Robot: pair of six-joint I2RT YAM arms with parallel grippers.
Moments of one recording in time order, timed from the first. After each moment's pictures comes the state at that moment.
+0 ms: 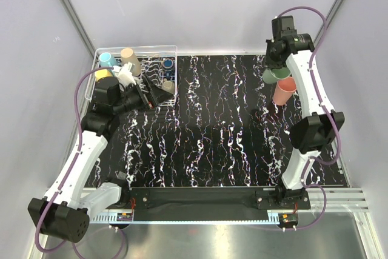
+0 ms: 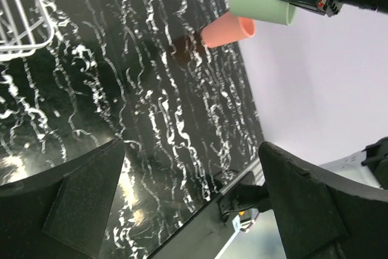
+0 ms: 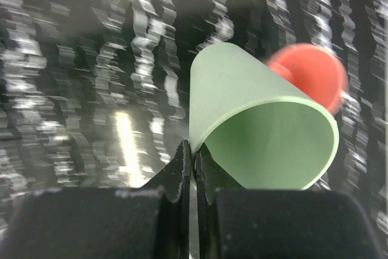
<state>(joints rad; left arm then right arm) -0.23 1.00 0.98 -0.32 0.55 -0.73 0.15 1.85 2.08 -1.08 0.14 0.25</state>
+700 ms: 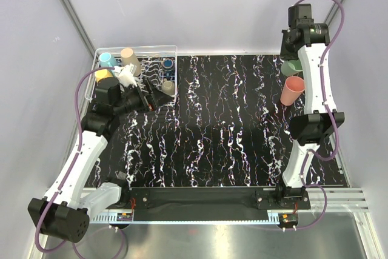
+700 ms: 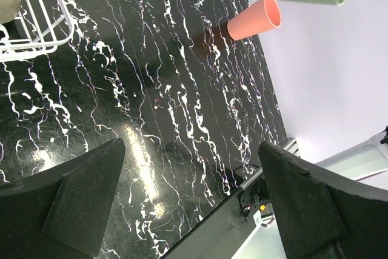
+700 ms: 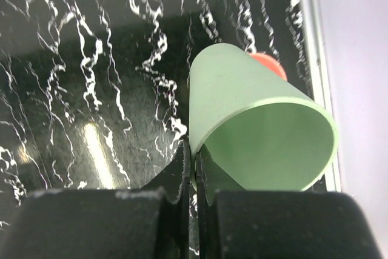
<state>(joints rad) -0.23 1.00 0.98 -0.38 0.53 -0.63 0.06 1.99 2.41 -1.30 0.25 0.16</state>
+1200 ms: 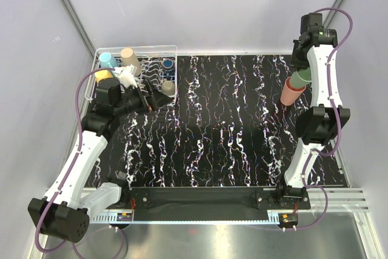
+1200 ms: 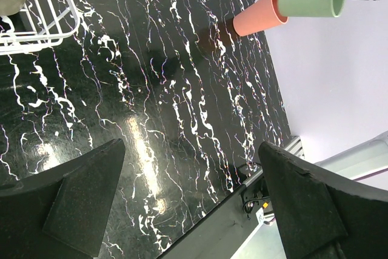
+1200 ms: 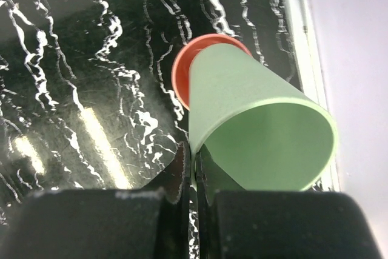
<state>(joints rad) -0.23 1.00 0.98 -0.40 0.52 -0.62 -0.07 1.99 2.28 -1.28 0.22 0.14</state>
